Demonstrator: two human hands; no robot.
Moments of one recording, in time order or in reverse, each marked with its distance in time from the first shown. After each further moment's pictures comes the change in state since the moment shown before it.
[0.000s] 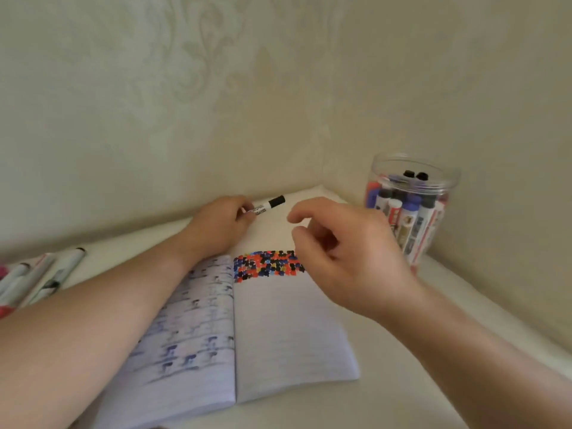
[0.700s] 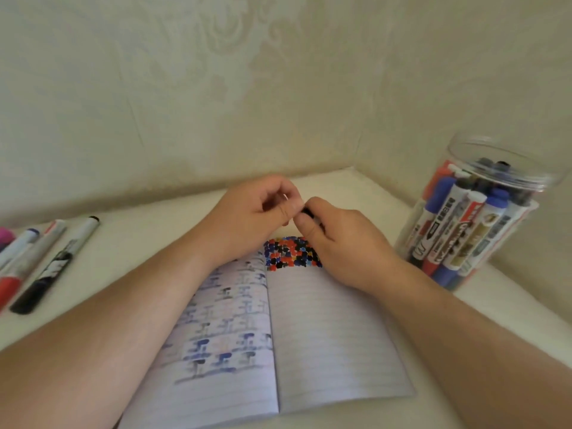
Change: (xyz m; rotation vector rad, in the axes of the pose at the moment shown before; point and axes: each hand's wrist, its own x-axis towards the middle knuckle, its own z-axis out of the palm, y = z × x) left_hand -0.054 0.009 -0.018 -0.619 -0.009 0.172; right_hand 0.022 0.043 0.087 -0.090 -0.453 0.301
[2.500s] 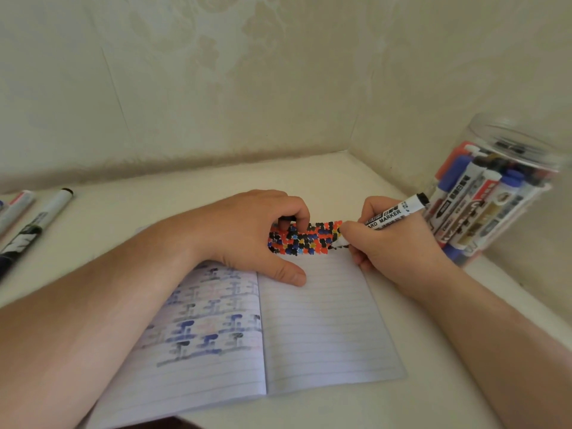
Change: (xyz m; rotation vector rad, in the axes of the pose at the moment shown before) left_hand -0.006 0.003 0.004 0.473 -0.500 0.008; right_hand -0.040 0.028 -0.022 0.585 0.185 0.382
